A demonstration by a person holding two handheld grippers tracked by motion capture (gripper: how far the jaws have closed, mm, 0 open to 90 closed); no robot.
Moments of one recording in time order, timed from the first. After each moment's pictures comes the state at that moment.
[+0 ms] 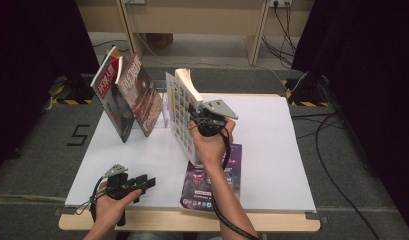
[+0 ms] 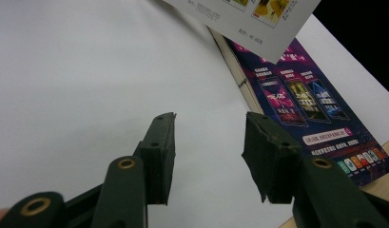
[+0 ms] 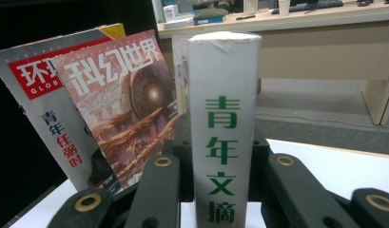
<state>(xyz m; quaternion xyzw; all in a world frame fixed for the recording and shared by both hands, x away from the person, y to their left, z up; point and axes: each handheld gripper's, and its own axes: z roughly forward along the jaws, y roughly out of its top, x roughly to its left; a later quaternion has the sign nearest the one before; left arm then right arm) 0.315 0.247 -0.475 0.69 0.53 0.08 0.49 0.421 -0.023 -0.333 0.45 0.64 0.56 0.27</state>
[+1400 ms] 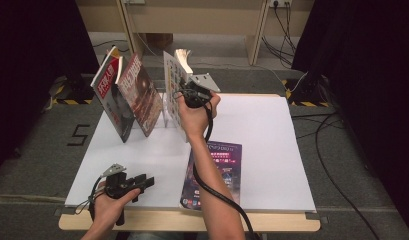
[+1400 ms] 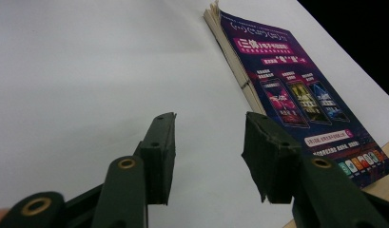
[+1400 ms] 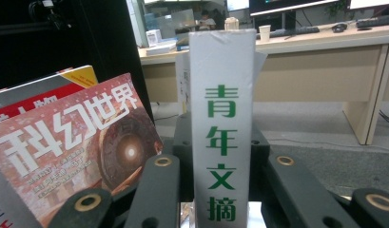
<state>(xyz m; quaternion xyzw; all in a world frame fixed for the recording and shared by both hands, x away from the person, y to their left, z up) 0.317 0.251 -0.476 0.68 0.54 0.07 0.49 0.495 0.017 -0.318 0.46 0.60 0.58 0.31</state>
